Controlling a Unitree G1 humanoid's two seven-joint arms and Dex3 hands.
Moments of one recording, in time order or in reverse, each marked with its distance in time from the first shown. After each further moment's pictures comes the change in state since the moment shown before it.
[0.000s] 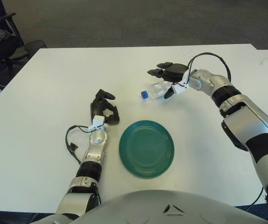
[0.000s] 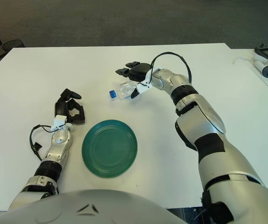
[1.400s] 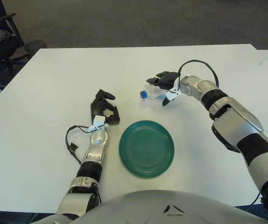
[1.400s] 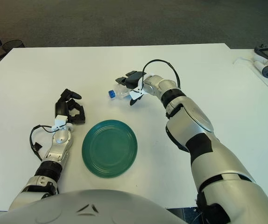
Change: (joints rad) left arm 0.002 -0.002 -0.006 -0.006 0.023 0.011 0.031; right arm 0.006 0.097 0.130 0.086 -0.038 0.142 0.031
